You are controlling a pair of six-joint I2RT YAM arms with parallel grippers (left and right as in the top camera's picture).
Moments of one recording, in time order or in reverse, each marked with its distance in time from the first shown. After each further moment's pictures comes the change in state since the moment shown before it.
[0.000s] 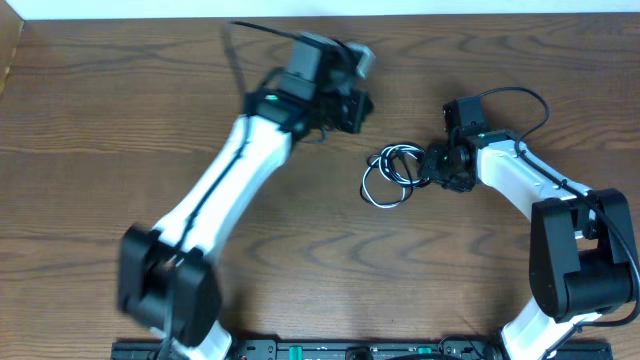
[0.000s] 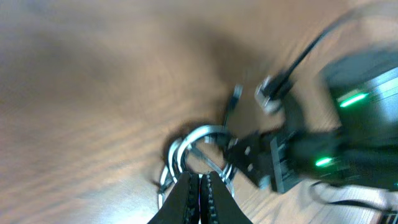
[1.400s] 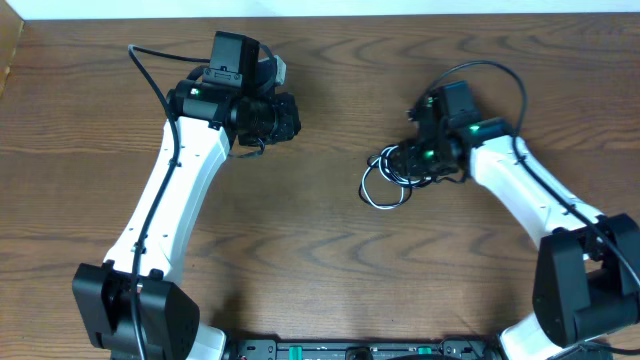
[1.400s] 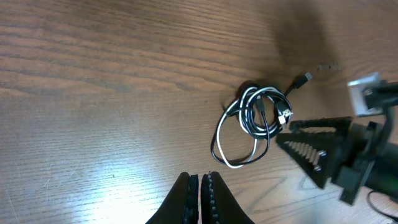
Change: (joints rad) left arm 0.220 -0.113 0.009 -0.425 -0.060 -0.163; right arm 0.116 -0.101 0.108 -0.102 -0.161 -0.344
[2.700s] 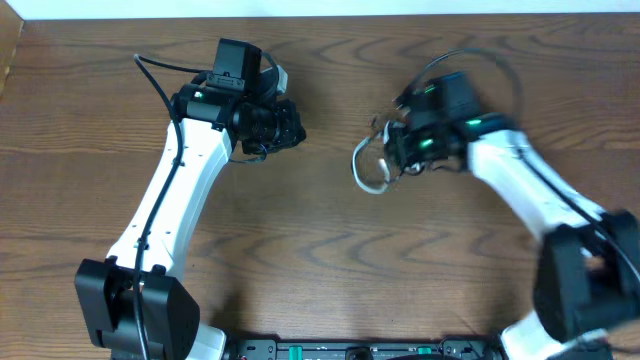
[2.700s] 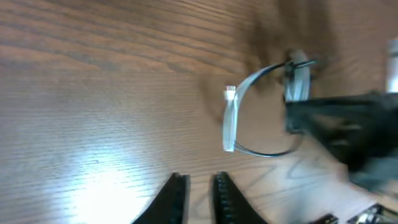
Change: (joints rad) left arm 0.000 0.004 -0.041 -0.004 0.062 -0.042; right arm -0.066 -0.009 0.042 0.104 -0.248 -0.072
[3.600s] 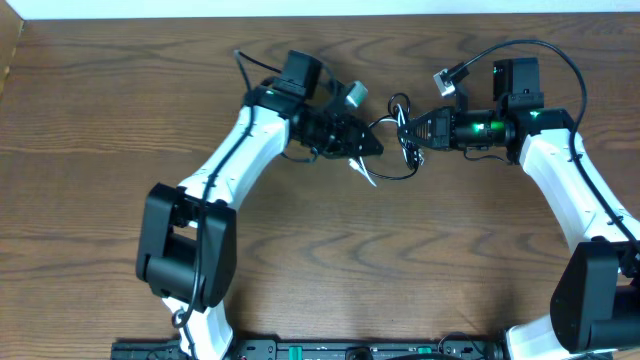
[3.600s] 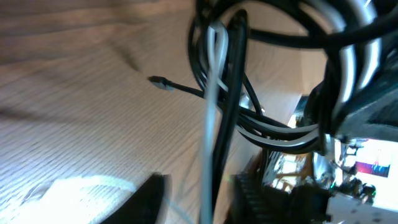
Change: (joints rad) left arm -0.164 0.274 -0.002 0.247 0.462 0.194; right arm -0.170 -0.054 0.013 -0.039 -0.500 0.067
